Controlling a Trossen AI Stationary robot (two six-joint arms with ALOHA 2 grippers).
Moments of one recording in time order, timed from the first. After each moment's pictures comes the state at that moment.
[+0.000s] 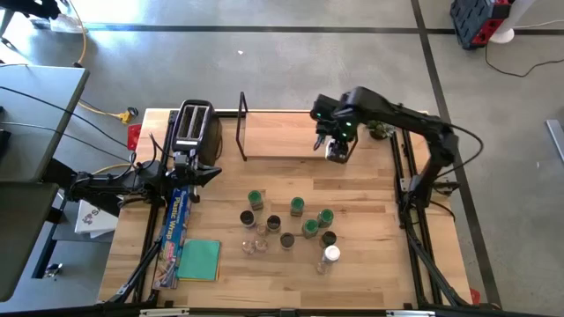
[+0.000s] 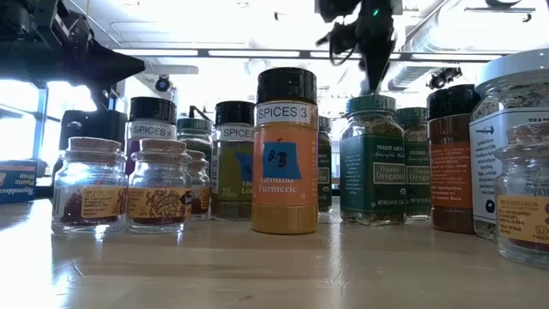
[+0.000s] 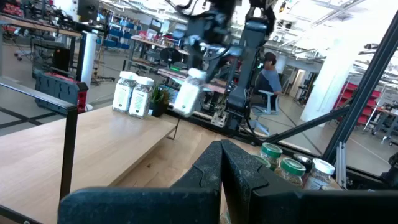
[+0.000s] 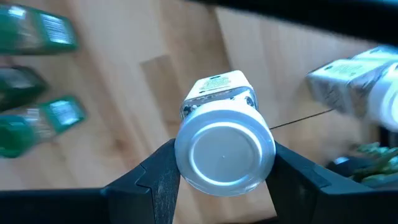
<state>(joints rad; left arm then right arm) 0.00 0.03 0.01 0.12 -0.22 -0.26 -0.39 1.76 1.77 -1.51 0.01 -0.11</state>
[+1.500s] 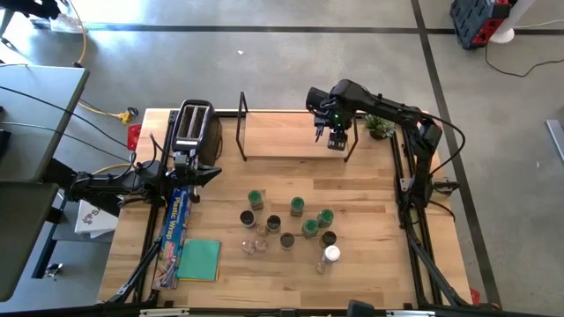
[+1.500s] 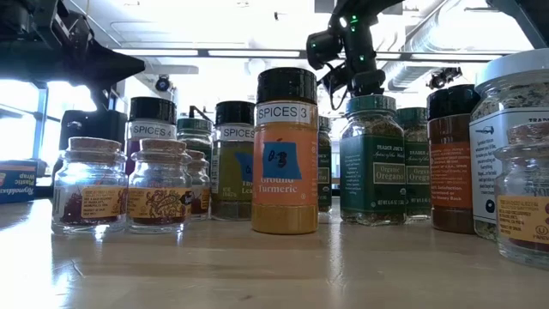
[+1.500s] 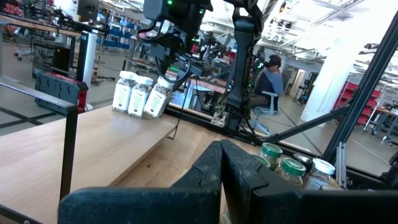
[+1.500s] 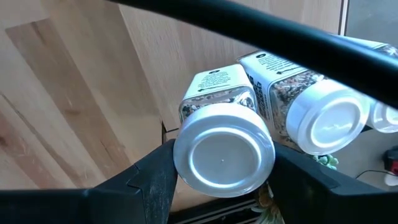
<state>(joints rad) 0.00 0.03 0.01 0.12 -0.22 -0.26 -0.52 1.92 1.80 -1.51 0.20 -0.28</state>
